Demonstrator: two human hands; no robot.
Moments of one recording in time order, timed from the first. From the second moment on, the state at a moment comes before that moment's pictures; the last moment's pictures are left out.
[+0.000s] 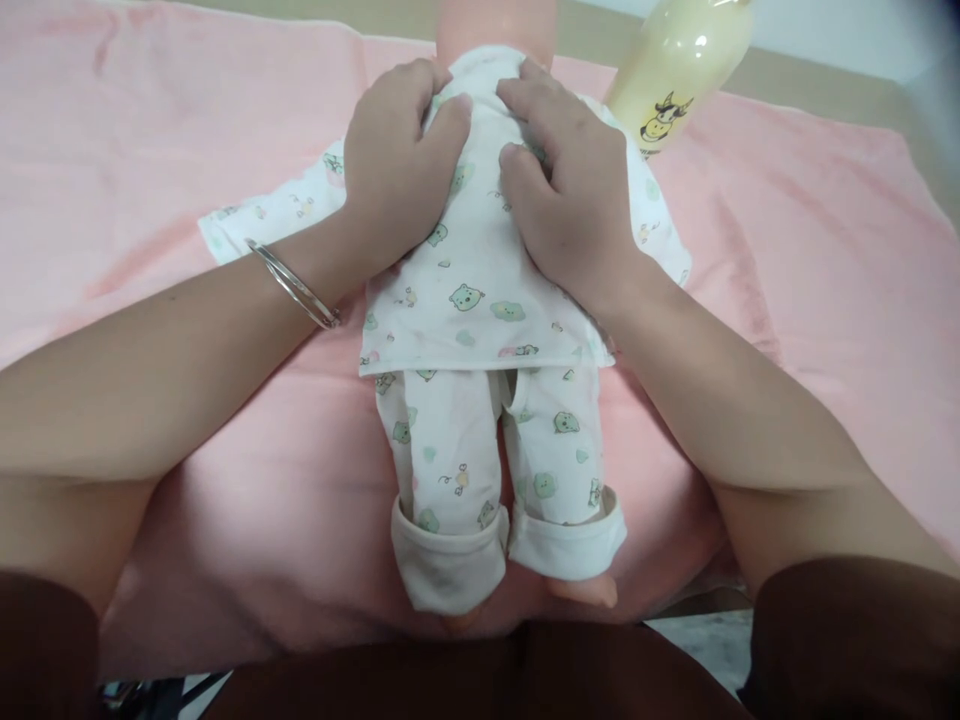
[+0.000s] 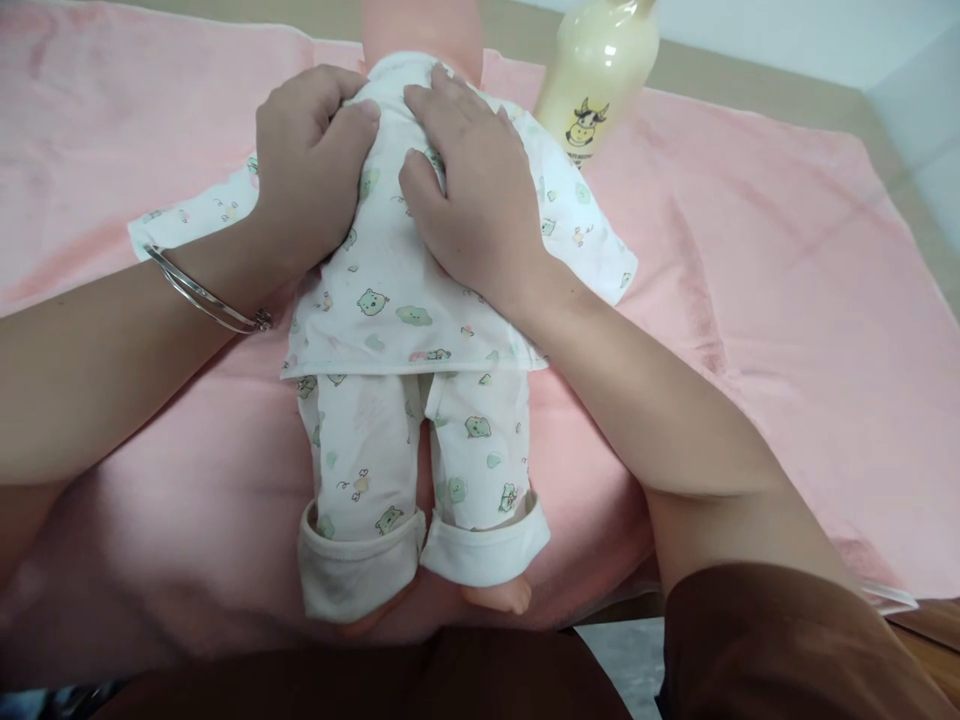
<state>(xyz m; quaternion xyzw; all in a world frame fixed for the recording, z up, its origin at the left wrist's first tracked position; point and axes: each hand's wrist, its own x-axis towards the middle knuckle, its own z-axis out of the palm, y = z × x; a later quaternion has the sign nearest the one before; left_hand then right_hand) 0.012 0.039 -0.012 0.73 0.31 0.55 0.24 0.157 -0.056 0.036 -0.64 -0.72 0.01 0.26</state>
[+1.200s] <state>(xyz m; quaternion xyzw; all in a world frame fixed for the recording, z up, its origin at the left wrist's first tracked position) 0.015 0.027 -0.002 0.75 0.38 0.49 0.20 0.161 -0.056 0.032 -0.62 -0.73 0.00 0.31</state>
